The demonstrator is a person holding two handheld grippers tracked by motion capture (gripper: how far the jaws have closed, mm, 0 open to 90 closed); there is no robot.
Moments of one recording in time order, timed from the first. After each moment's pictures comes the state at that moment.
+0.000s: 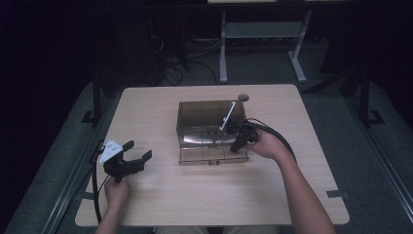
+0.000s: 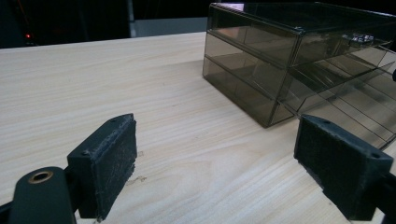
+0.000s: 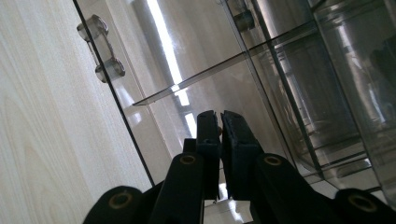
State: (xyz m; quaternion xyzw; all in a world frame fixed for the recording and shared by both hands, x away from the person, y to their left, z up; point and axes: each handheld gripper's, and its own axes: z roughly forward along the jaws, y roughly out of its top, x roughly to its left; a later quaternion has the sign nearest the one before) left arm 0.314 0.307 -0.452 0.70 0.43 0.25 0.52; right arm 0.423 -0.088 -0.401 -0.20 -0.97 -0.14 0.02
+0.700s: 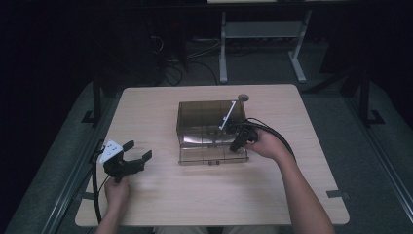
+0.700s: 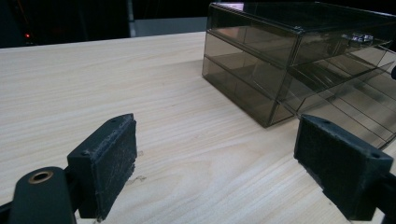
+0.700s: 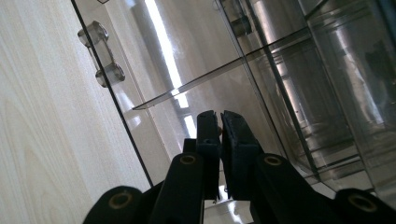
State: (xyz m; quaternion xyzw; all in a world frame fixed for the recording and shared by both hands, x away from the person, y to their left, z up) left arm 0.314 0.307 -0.452 0.70 0.43 0.25 0.52; right arm 0.424 -0.089 -0.399 -0.20 -0.97 -0.14 0.02
